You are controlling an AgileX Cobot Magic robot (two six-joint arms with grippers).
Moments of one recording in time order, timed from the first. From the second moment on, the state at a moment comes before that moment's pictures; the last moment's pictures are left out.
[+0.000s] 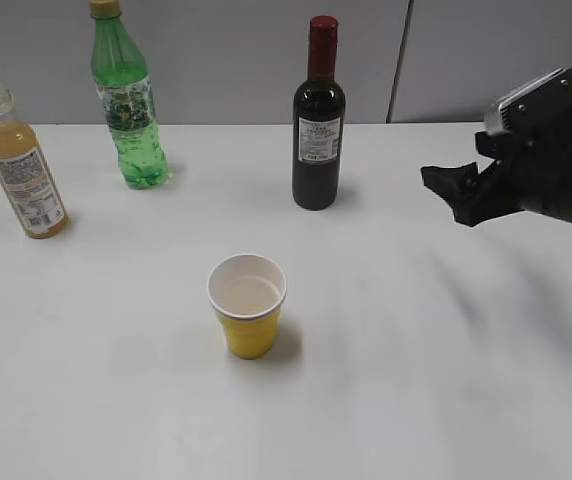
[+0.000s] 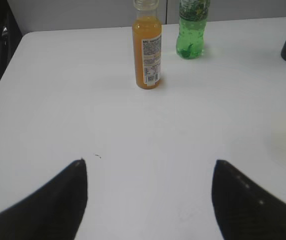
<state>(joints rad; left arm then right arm) -0.01 0.01 -0.51 -0.17 1.04 0.13 0.12 1.73 -0.67 -0.58 -0.65 0.20</state>
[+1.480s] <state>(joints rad) -0.01 0.01 -0.51 -0.17 1.04 0.13 0.11 1.43 -1.25 -0.05 1.18 0.03</state>
